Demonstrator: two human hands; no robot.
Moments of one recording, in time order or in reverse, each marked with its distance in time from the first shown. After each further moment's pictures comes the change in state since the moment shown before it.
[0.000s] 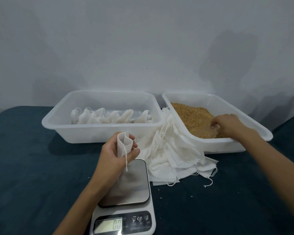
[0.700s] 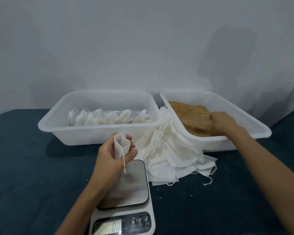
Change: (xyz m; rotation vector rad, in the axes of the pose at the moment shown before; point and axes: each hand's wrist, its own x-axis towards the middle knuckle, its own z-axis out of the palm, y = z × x) left_hand 0.000 -0.004 0.000 -0.021 -0.012 0.007; right_hand 0.002 -0.023 -0.002 0.213 -0.006 0.203
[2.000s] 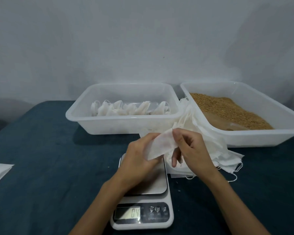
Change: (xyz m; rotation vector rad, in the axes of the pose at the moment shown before) left_hand -0.005 -0.010 0.007 0.515 -0.136 0.183; right_hand -0.182 -0.171 0.017 1.511 -0.045 -0.552
